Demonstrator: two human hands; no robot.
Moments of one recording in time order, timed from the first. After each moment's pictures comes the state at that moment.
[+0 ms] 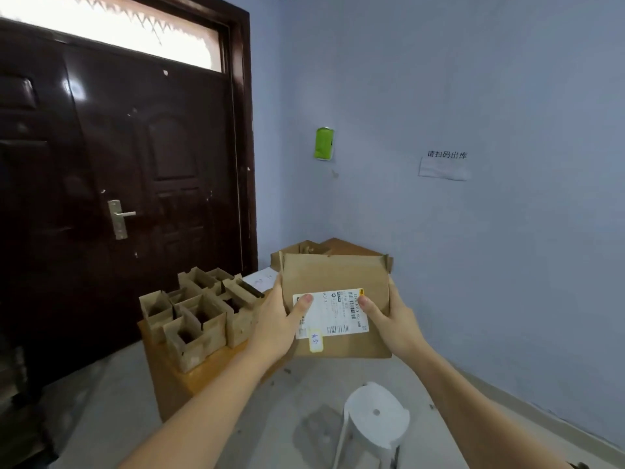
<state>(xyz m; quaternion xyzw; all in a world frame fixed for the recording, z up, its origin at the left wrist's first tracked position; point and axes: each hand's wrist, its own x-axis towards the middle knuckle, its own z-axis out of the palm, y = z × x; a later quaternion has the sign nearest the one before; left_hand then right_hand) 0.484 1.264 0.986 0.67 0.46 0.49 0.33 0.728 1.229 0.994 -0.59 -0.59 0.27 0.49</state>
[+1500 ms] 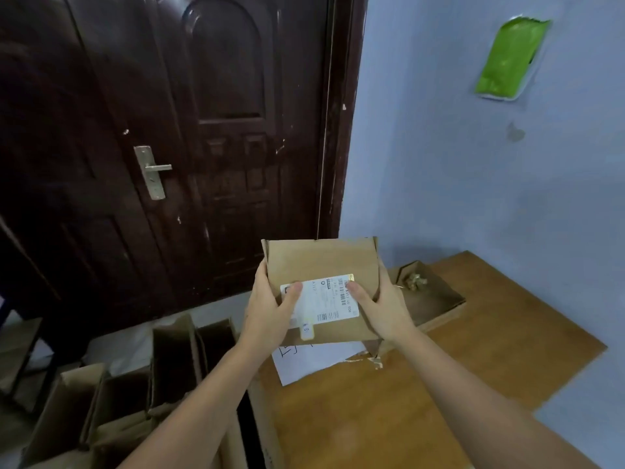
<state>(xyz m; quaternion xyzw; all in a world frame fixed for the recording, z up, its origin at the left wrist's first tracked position) 0.403 2.031 0.874 0.47 0.64 0.55 0.25 0.627 2.119 0.880 -0.48 -0.74 0.31 0.35</state>
